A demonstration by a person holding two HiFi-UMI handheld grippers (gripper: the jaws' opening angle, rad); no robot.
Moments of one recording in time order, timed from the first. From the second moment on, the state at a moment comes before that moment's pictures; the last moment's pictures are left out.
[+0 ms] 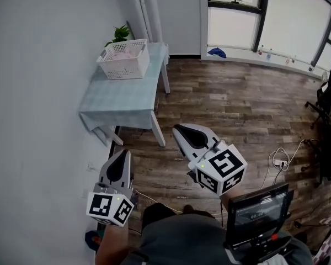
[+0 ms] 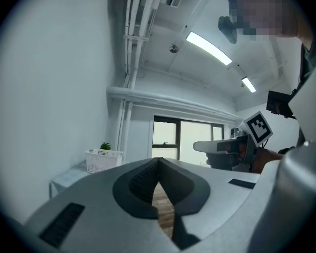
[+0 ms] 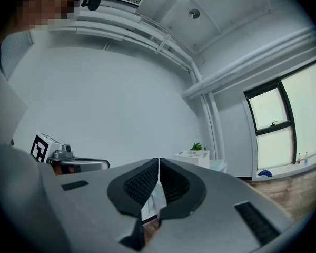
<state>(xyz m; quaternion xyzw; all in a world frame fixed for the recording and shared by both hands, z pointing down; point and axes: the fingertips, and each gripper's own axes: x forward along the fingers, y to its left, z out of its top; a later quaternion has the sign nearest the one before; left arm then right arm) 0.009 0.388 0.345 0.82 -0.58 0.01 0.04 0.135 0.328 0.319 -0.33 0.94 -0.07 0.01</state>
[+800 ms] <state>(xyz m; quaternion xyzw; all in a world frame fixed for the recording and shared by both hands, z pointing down) -0.082 0.227 0.343 0.82 -0.58 -0.01 0.06 0.044 0.175 0.316 -0.34 0.94 -0.04 -0.02</state>
